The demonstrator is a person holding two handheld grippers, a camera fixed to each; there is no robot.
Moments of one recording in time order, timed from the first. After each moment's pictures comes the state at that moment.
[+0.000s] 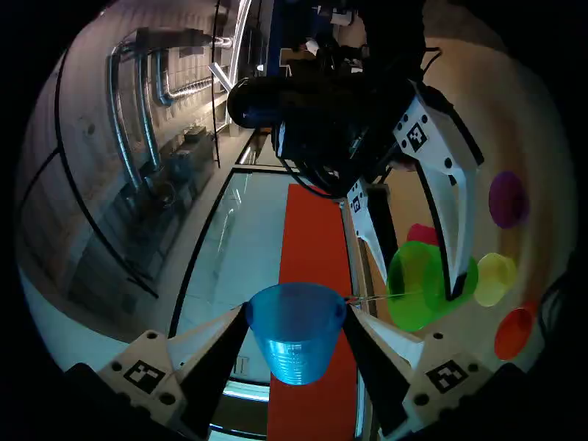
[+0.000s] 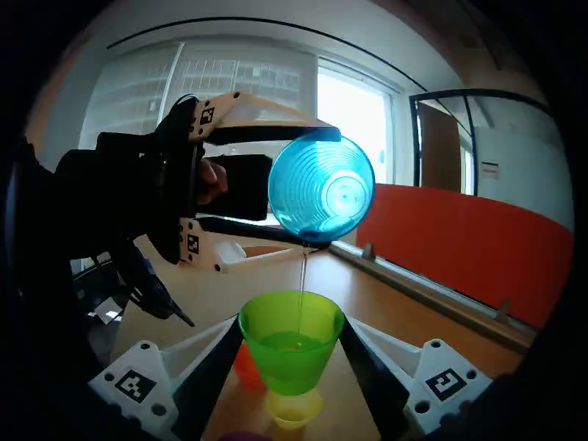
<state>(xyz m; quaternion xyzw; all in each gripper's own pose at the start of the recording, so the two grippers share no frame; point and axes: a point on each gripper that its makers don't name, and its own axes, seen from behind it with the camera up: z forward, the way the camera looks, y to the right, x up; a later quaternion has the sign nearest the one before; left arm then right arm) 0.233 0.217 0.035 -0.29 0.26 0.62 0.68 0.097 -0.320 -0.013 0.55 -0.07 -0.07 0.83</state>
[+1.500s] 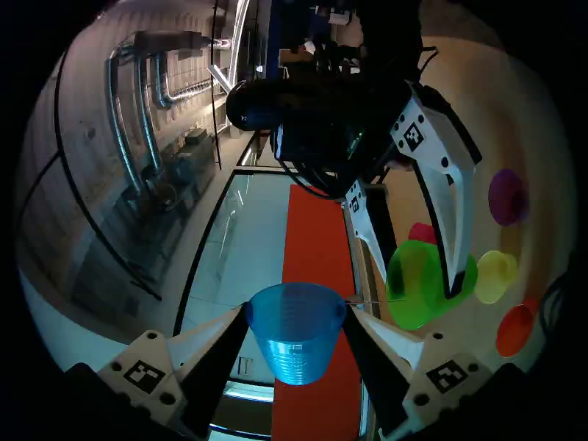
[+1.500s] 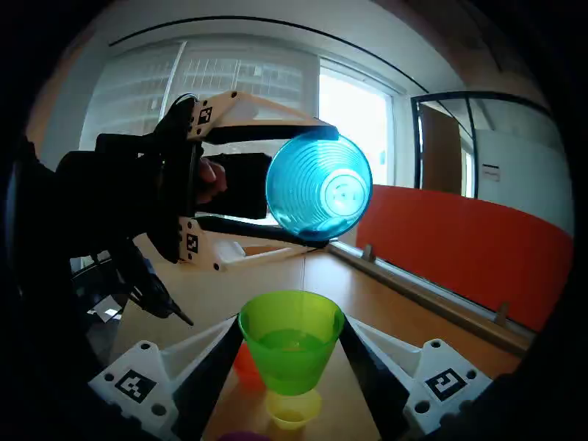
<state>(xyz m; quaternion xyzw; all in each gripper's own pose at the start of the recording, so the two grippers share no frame) 0.235 0.215 0.030 -0.28 0.27 0.62 0.68 0.101 -0.320 -0.014 0.55 -0.07 -0.08 0.83</state>
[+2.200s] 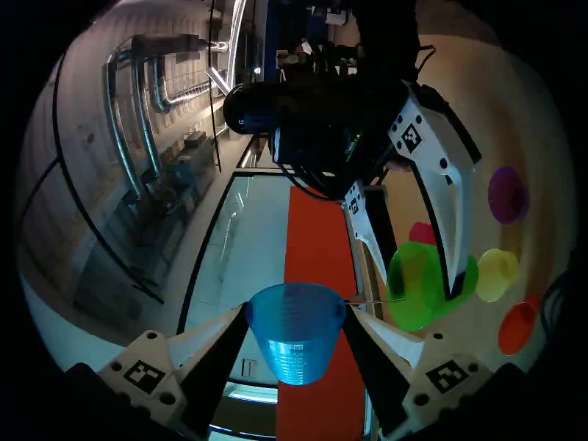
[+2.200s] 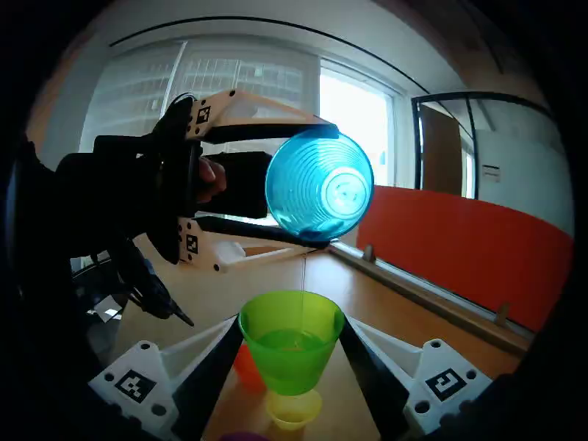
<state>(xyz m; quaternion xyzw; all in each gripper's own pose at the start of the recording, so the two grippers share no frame) 0.238 0.214 0.027 -0.28 0.27 0.63 0.67 0.101 -0.321 -0.014 0.55 -0.07 -0.08 0.83</state>
